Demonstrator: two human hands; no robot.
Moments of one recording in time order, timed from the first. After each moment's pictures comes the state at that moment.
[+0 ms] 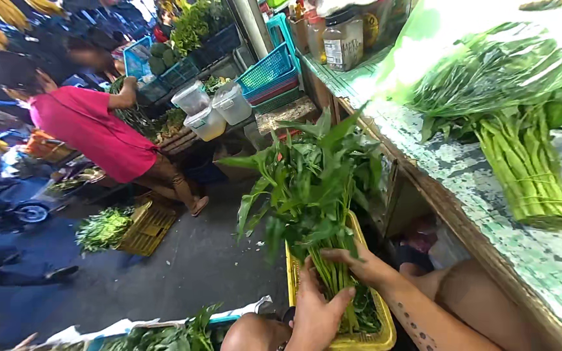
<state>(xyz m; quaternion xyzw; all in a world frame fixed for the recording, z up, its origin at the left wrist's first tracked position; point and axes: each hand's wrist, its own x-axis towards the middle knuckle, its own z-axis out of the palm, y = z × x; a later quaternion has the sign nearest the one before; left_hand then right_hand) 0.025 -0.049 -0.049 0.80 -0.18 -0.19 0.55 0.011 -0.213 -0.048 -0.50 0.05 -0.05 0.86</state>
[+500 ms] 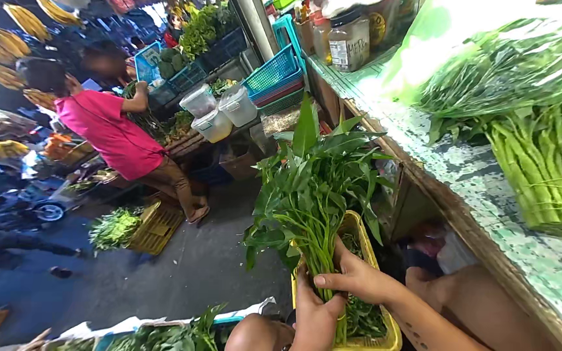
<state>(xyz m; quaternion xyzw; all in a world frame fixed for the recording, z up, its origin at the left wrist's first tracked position) 0.020 -0.055 -0.041 0.72 -0.12 -0.17 0.66 0.009 -0.208 -0.043 -0.60 -0.06 -0.01 0.80</state>
